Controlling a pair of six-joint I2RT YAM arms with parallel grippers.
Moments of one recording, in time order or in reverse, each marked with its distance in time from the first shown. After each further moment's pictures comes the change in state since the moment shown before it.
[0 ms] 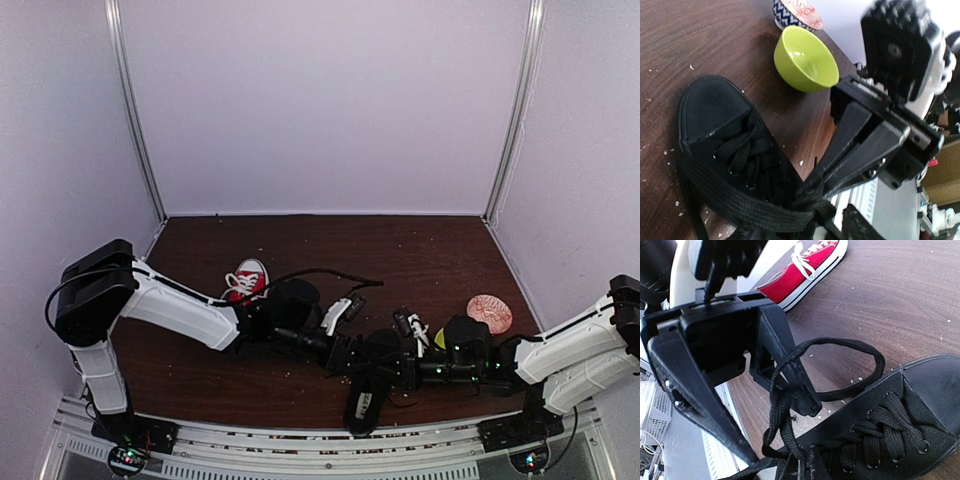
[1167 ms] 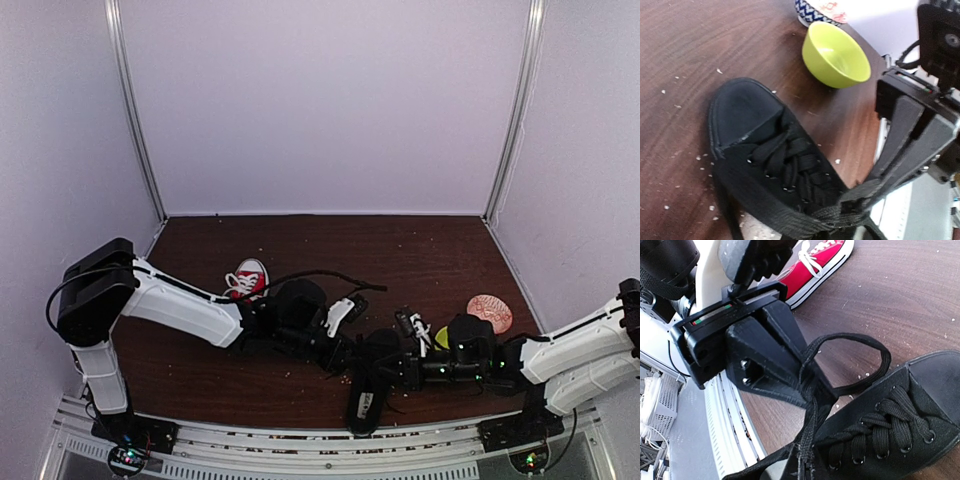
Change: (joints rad) left arm -0.005 0.010 0.047 -0.139 -0.113 0.166; right arm 0.000 -0.060 0.000 -0.055 -0.033 0.003
